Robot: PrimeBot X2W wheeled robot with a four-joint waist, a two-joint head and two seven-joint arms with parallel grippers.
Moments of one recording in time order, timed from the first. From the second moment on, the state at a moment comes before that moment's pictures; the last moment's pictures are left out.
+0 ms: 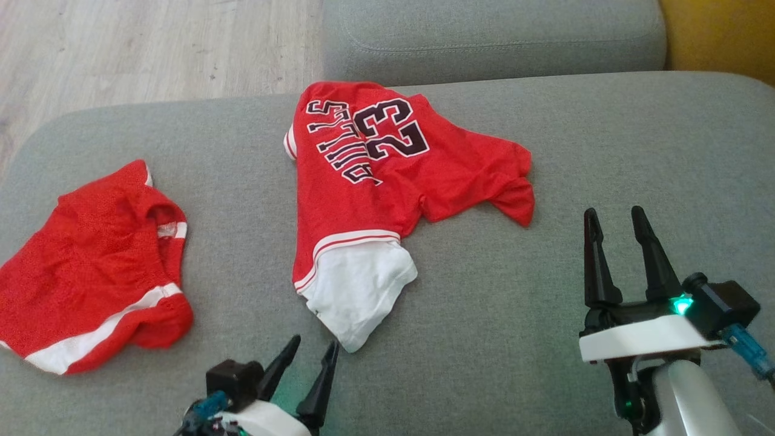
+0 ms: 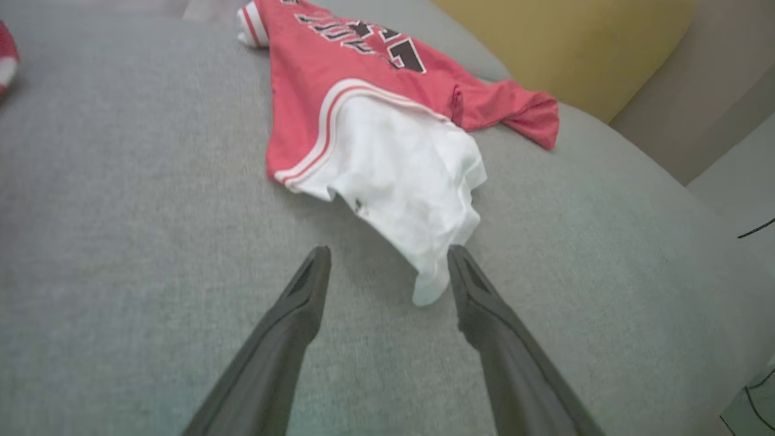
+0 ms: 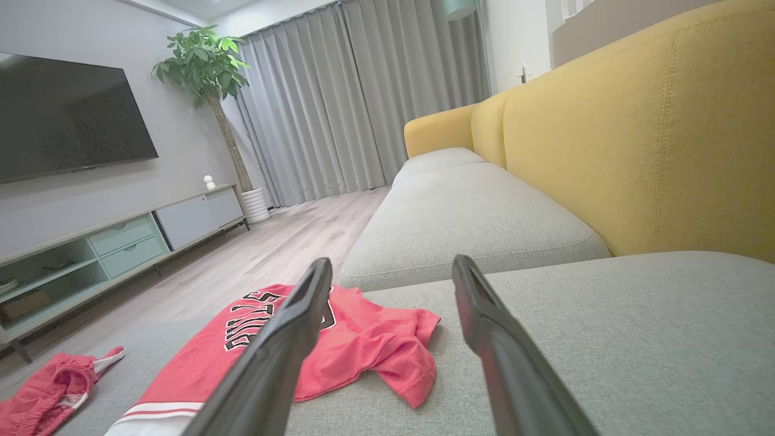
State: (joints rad) left arm -0.07 0.22 -0.60 0.34 -0.61 -0.06 -0.08; right arm -0.07 -0.05 0.08 0.17 0.26 0.12 -0.25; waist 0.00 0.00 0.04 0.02
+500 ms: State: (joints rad) left arm -0.12 0.18 -0.60 0.43 -0.71 -0.09 -0.01; right arm -0.07 -0.05 0.09 0.18 0.26 0.12 -0.25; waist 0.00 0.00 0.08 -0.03
